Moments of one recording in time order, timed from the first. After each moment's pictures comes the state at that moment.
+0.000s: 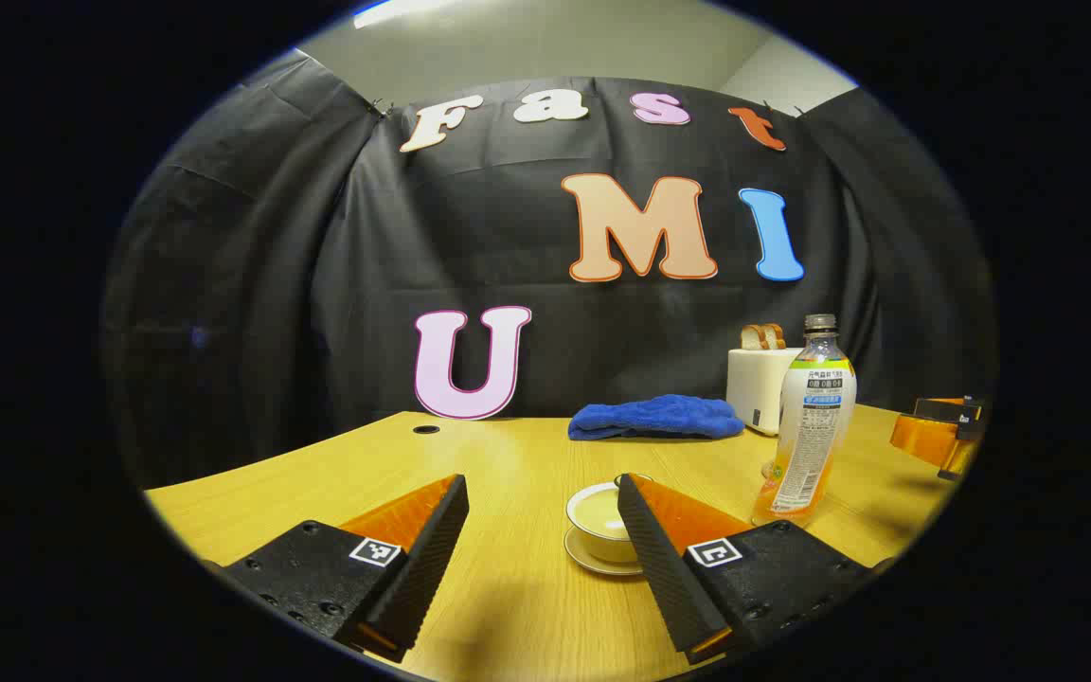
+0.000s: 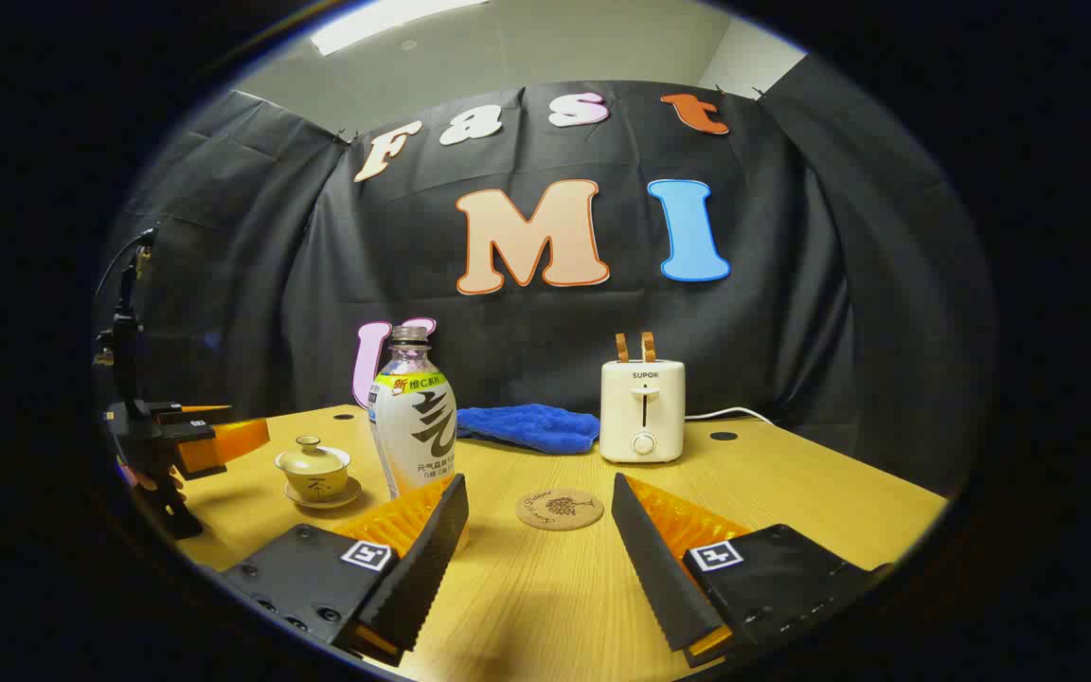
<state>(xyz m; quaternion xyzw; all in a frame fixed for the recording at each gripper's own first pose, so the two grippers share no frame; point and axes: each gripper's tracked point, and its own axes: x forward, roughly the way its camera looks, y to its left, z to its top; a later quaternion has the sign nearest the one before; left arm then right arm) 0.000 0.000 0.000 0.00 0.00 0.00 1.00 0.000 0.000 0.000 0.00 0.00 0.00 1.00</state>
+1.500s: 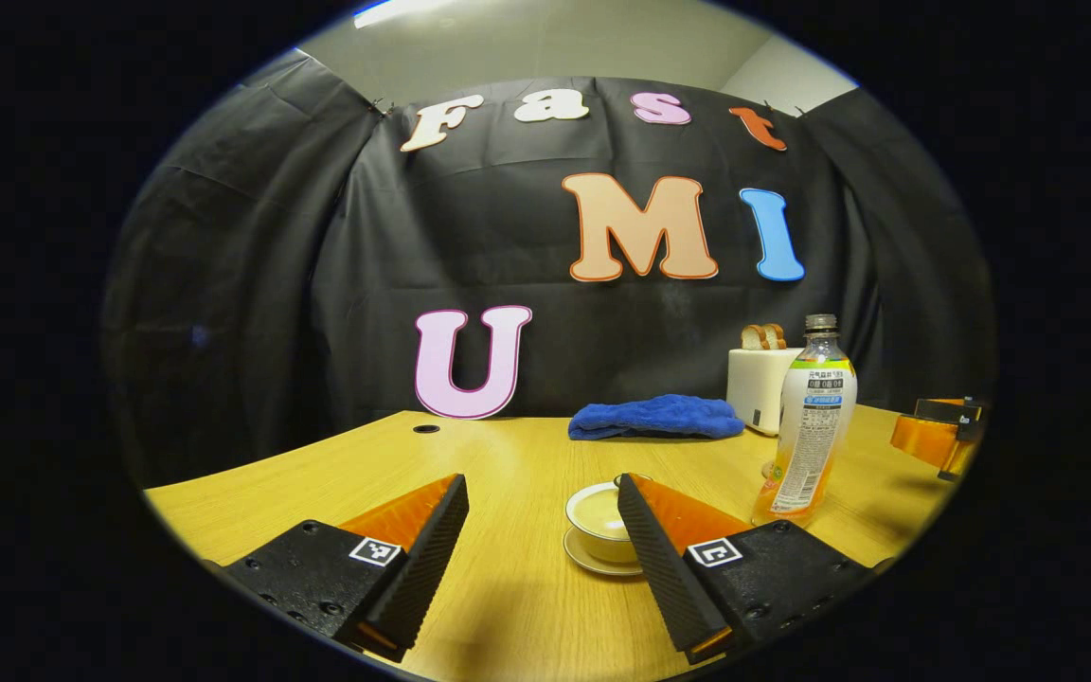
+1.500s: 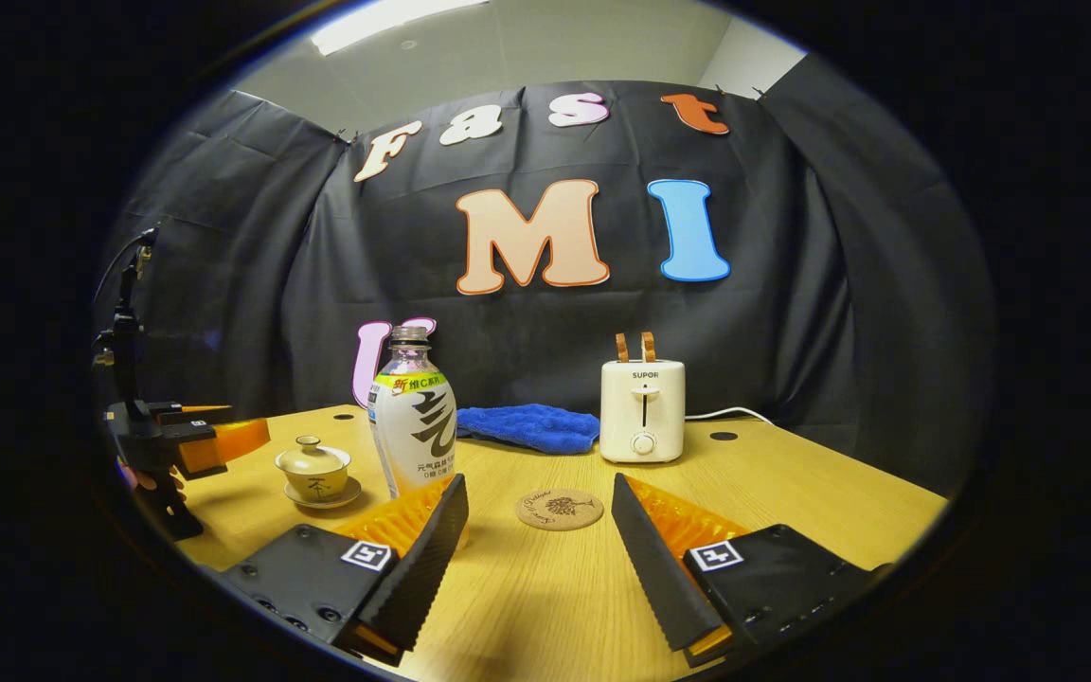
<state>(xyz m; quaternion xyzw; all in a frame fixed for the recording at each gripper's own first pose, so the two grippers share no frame) 0.000 -0.004 0.000 0.00 0.00 -0.01 1.00 0.000 0.001 0.000 0.00 0.00 0.00 1.00</state>
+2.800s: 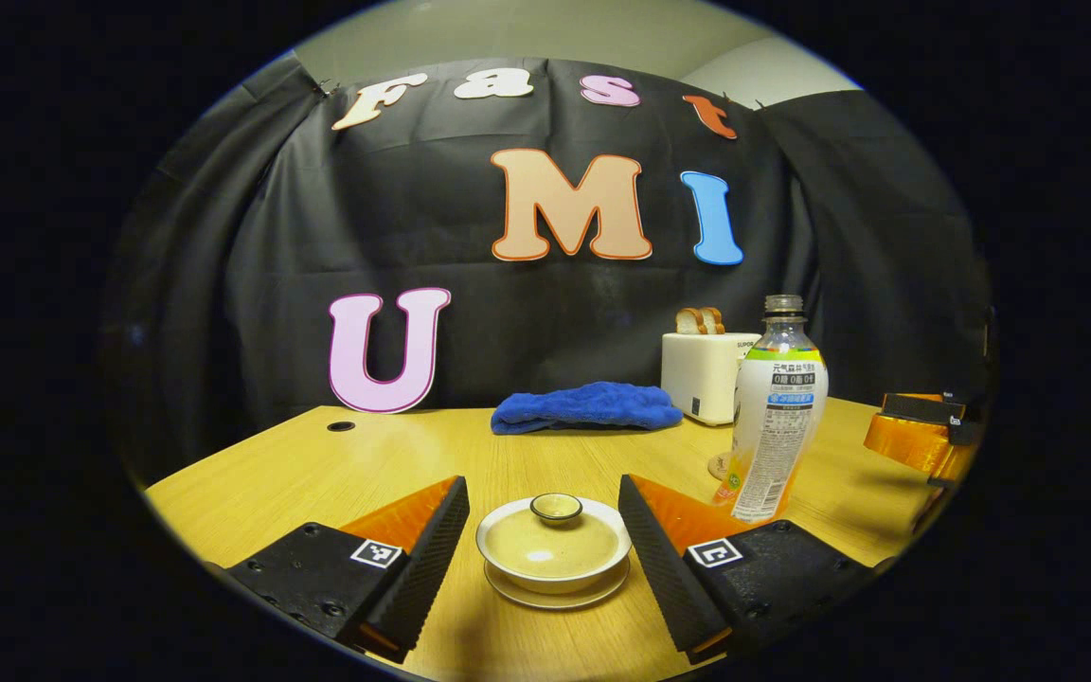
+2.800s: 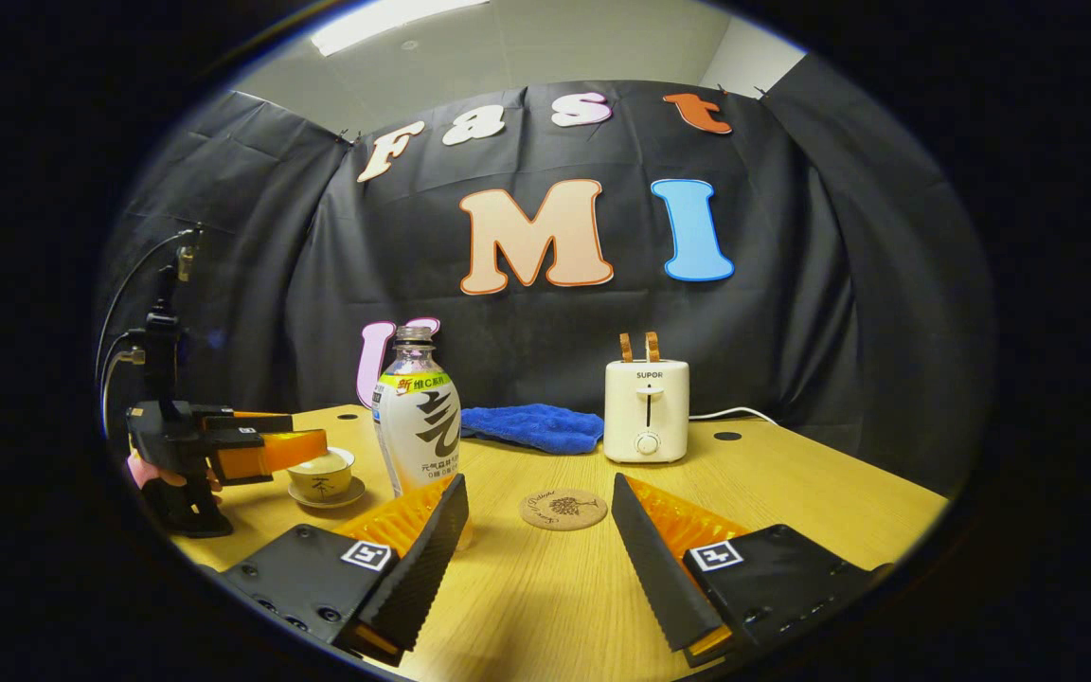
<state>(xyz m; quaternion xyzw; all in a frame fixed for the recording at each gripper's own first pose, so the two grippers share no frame) 0.044 -0.059 -0.013 0.01 0.04 -0.12 0.99 0.000 0.003 0.000 0.00 0.00 0.01 1.00</state>
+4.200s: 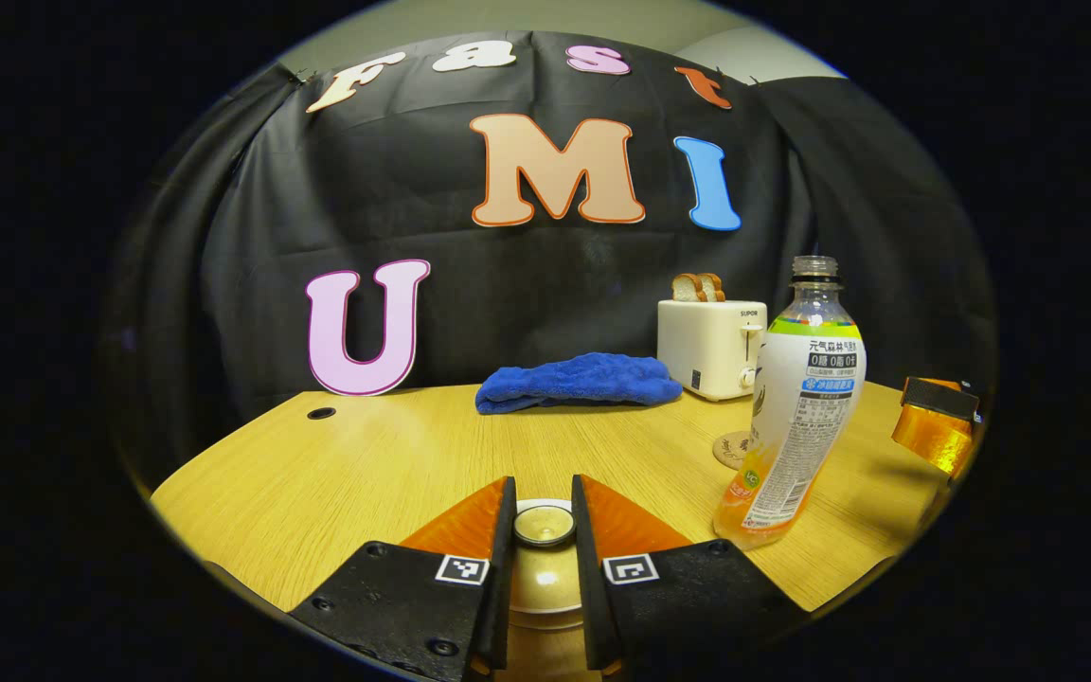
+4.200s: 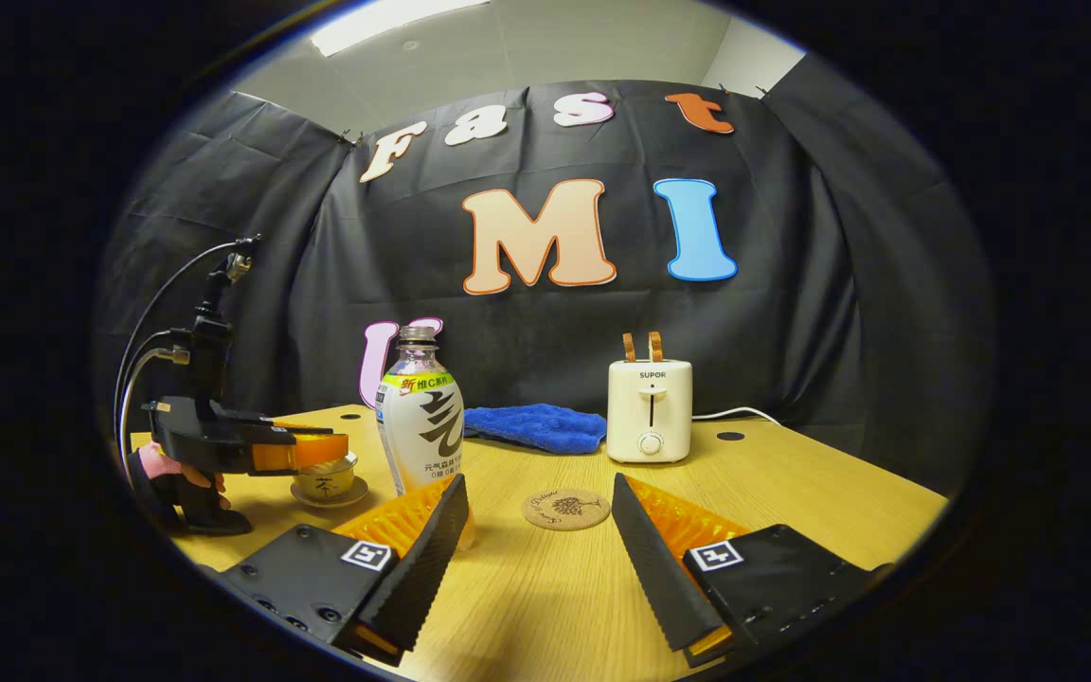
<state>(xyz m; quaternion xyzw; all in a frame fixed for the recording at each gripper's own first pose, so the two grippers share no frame) 0.067 -0.069 -0.027 0.02 0.08 -0.13 0.99 -0.002 0.005 0.001 0.00 0.00 0.01 1.00</state>
